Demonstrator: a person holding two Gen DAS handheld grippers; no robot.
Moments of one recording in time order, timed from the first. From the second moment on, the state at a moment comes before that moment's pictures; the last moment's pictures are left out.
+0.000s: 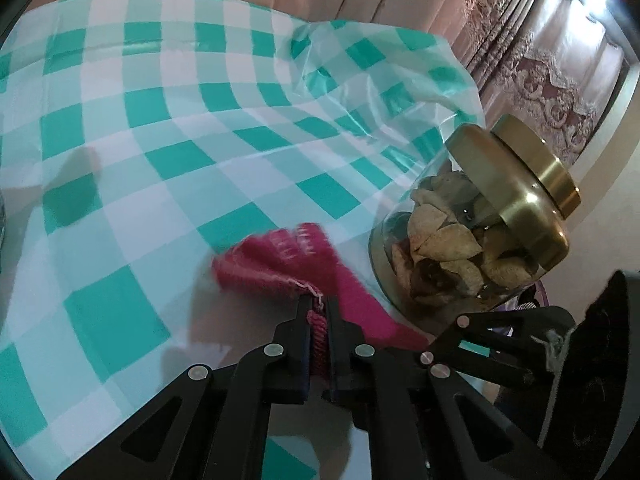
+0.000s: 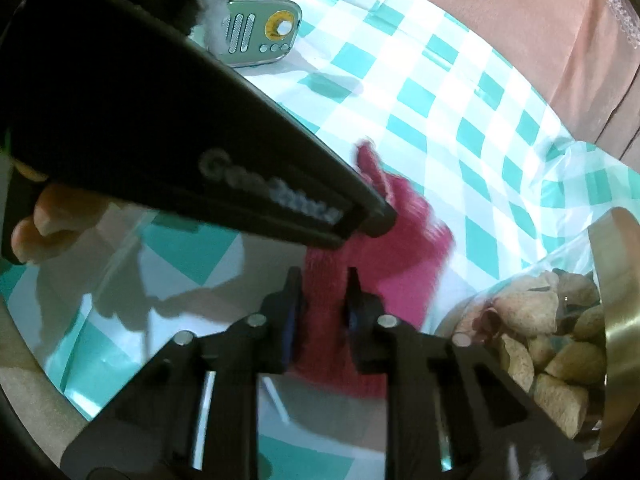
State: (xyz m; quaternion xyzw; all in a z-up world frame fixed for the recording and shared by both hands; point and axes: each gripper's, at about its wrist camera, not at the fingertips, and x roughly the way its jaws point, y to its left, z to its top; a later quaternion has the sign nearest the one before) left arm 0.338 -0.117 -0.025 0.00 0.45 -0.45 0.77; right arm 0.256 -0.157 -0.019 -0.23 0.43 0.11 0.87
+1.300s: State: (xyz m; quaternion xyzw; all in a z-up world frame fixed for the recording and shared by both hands) left arm 0.156 -0.183 0.064 -0.11 0.37 -0.49 0.78; right arm 0.086 -0.313 0.094 -0.03 0.38 0.11 0.92
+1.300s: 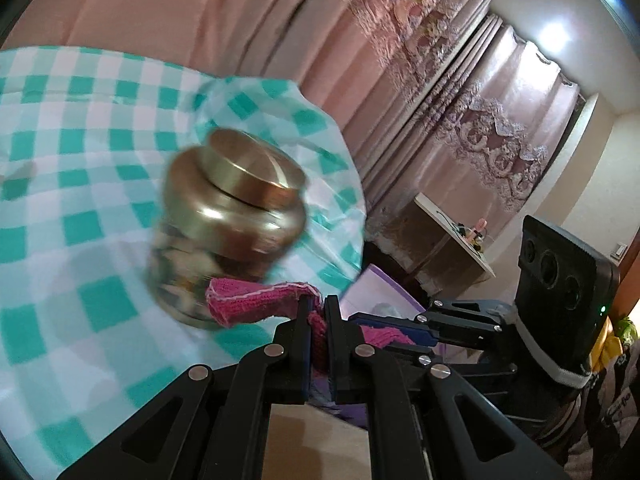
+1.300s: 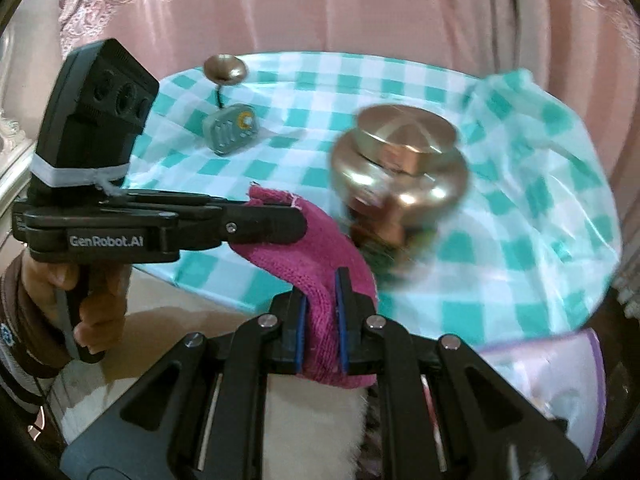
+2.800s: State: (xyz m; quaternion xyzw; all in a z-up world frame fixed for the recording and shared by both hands) left arm -0.011 -0.330 0.013 0.00 0.50 -0.33 0.80; right arm -0.082 -0.506 0.076 0.05 0.42 -0.18 0.89
